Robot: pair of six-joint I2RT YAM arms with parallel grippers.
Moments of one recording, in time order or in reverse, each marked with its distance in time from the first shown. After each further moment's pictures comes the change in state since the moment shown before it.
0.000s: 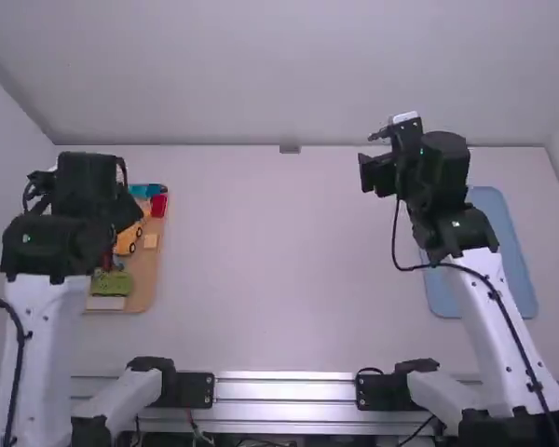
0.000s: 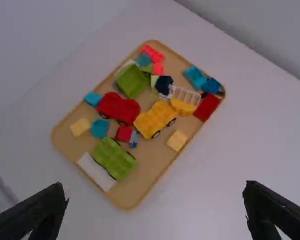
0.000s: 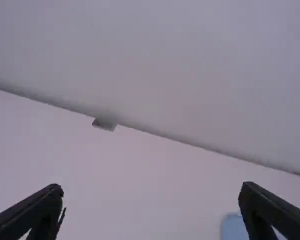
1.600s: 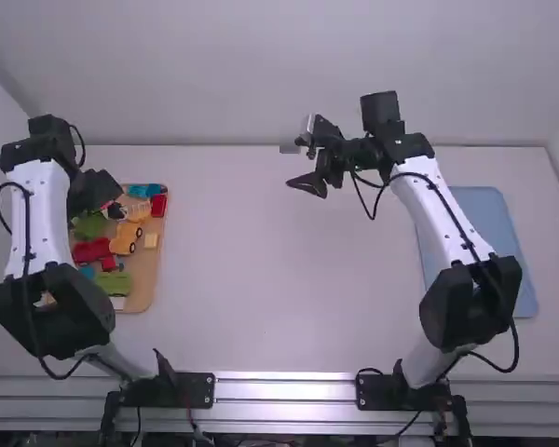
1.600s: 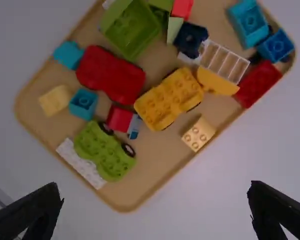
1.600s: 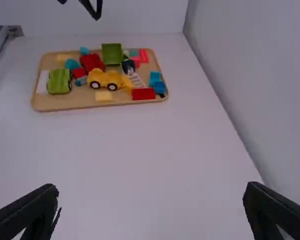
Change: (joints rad) left arm 0.420 0.575 0.180 0.068 0.392 0.255; right arm 0.060 0.550 0.430 -0.290 -0.858 -0.626
